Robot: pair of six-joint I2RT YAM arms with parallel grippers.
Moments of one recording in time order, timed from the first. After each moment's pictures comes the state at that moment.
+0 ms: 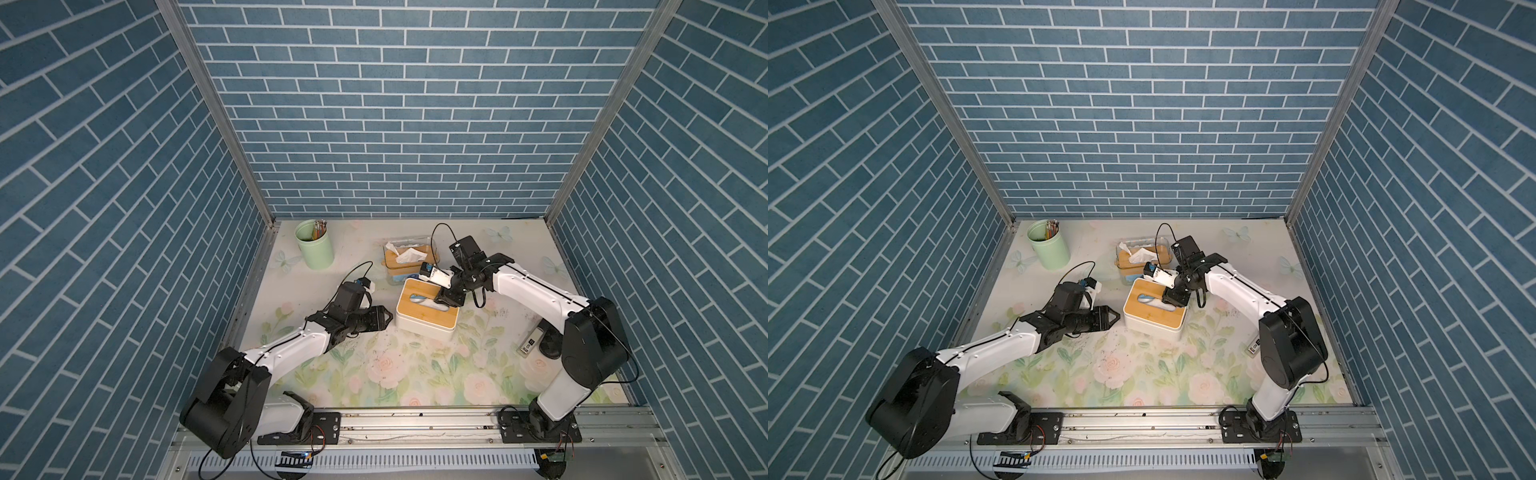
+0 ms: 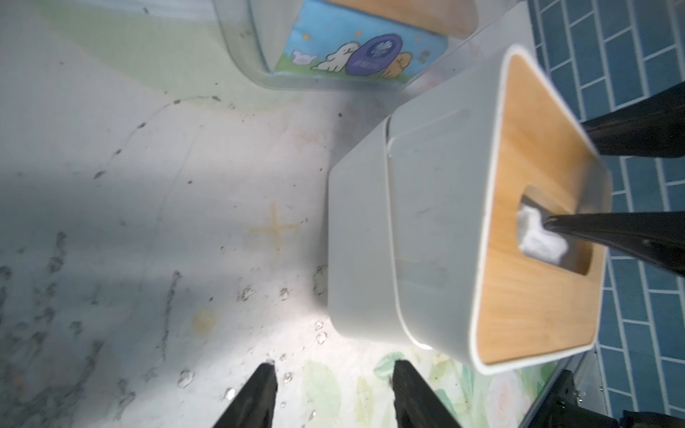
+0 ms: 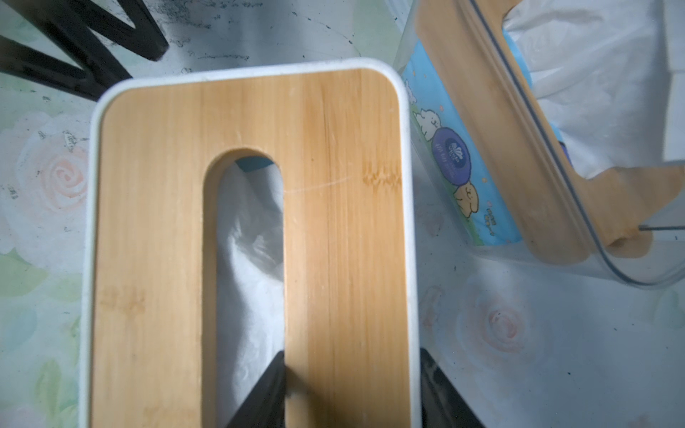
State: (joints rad) left arm -0.52 1.31 0.59 -0.04 0.33 -0.60; right arm 0.59 1.68 1.28 -0.70 -0.29 -0.67
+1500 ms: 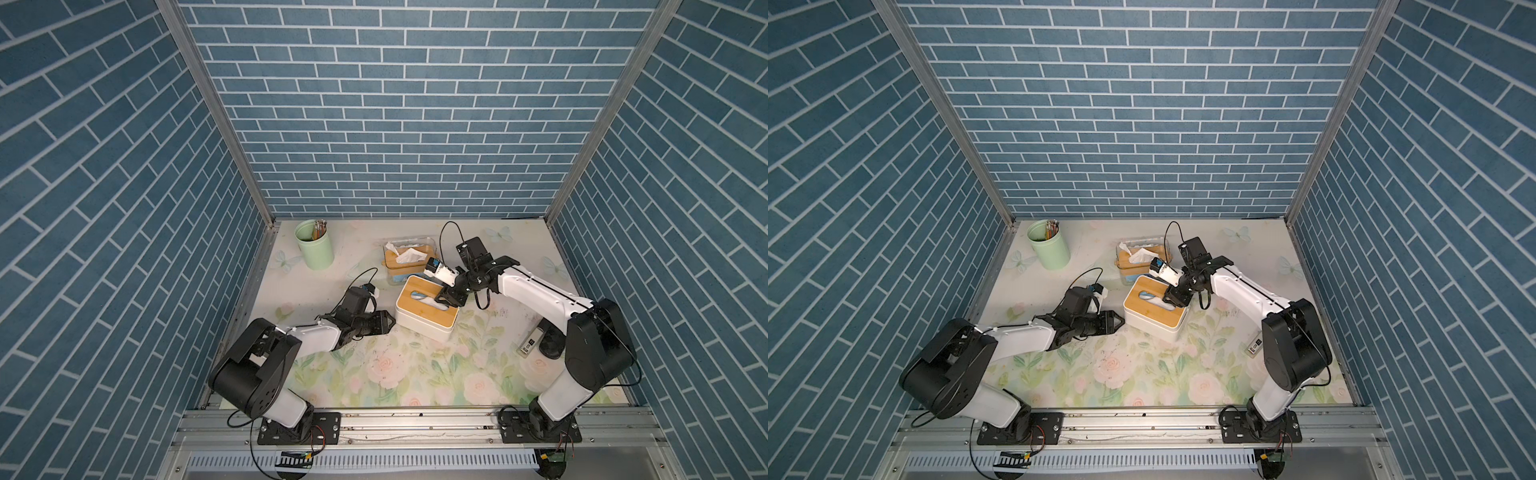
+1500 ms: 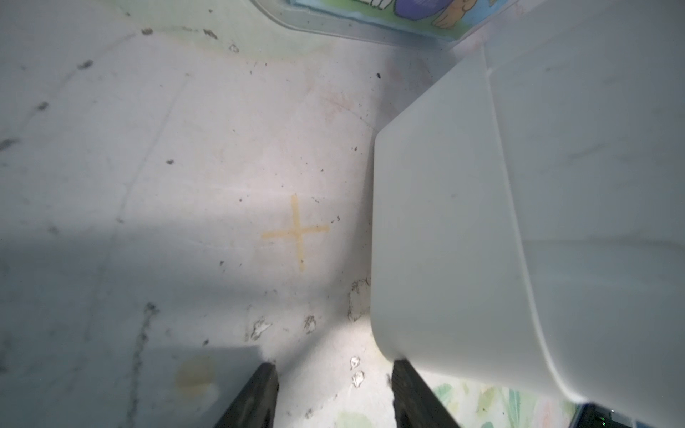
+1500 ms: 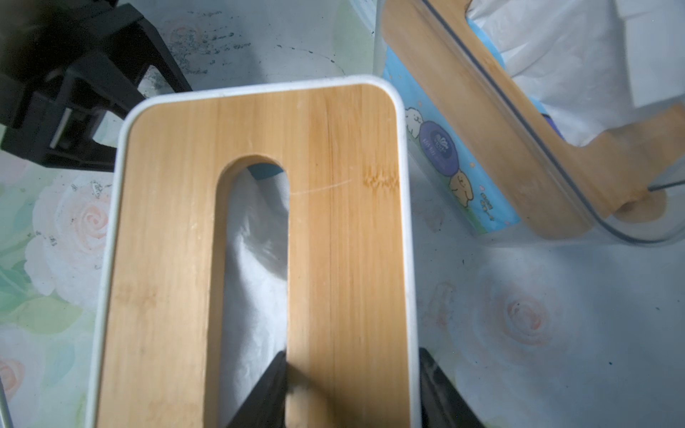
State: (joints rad) left arm -0.52 1.52 0.54 0.16 0.33 -0.59; right arm 0.55 1.66 1.22 -0.63 -0.37 -0.53
